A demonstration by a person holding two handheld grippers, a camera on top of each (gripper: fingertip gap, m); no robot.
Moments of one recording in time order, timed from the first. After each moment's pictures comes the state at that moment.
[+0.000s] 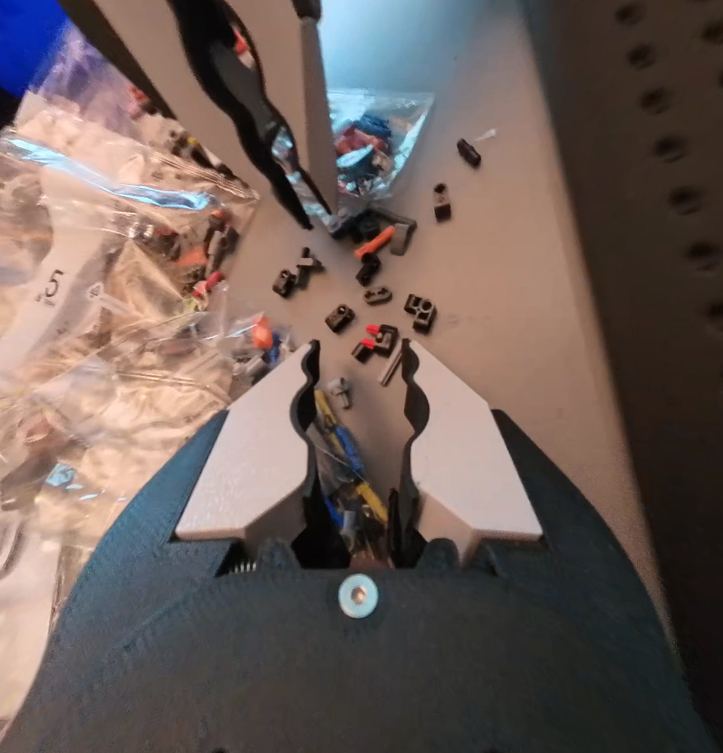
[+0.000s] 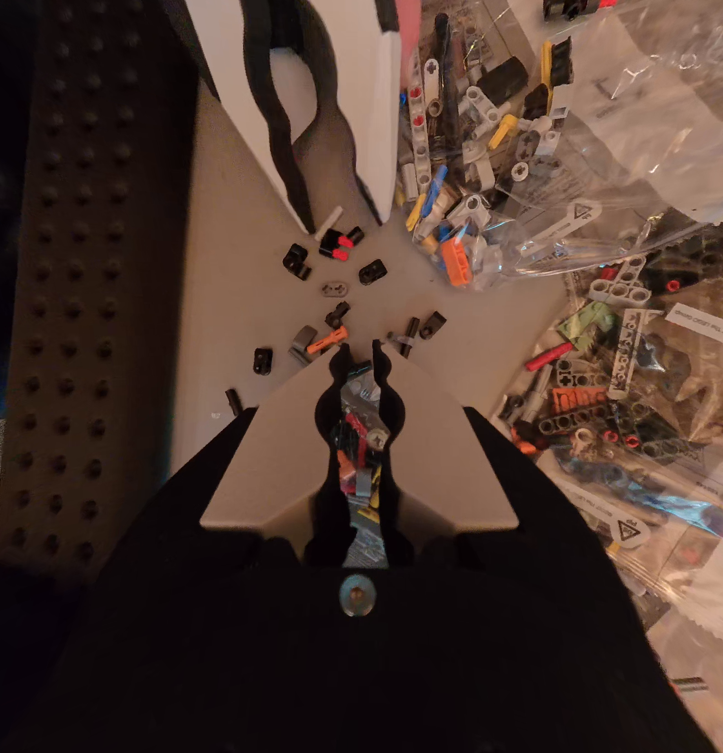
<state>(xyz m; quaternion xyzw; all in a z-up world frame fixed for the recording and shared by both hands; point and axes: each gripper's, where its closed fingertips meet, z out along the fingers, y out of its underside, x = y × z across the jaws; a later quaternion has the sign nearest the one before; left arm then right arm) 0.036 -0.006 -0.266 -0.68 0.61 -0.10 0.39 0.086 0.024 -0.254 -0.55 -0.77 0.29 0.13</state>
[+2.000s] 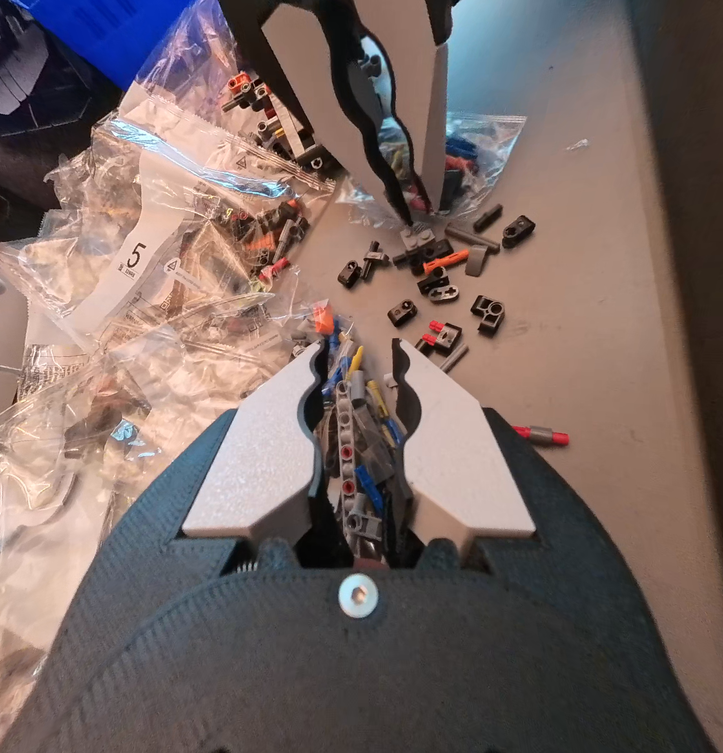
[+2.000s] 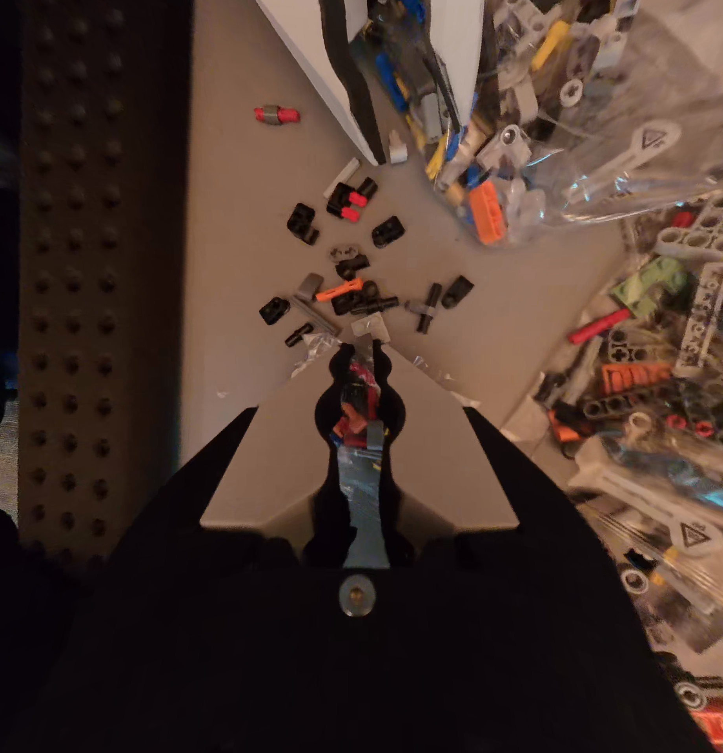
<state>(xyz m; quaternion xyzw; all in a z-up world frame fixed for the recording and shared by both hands) 0.023 0.020 -0.254 -0.70 0.56 -0.07 0.43 0.099 0.020 -0.272 -0.56 -0.77 0.29 0.08</state>
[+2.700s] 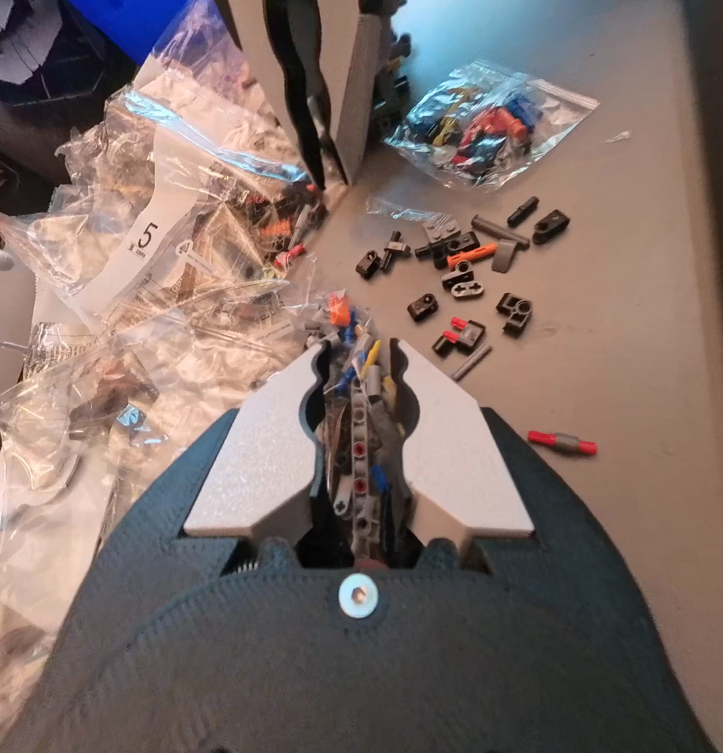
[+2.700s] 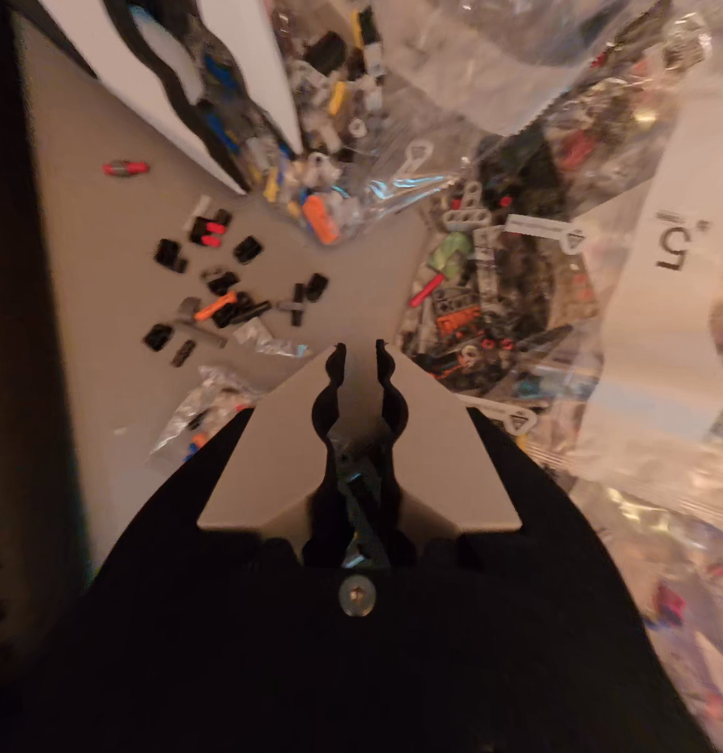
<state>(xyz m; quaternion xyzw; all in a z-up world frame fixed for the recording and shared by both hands) 0.017 0.030 -0.257 -0.72 0.54 -0.06 0.43 0.092 0.085 -0.256 -0.63 -0.71 0.24 0.21</state>
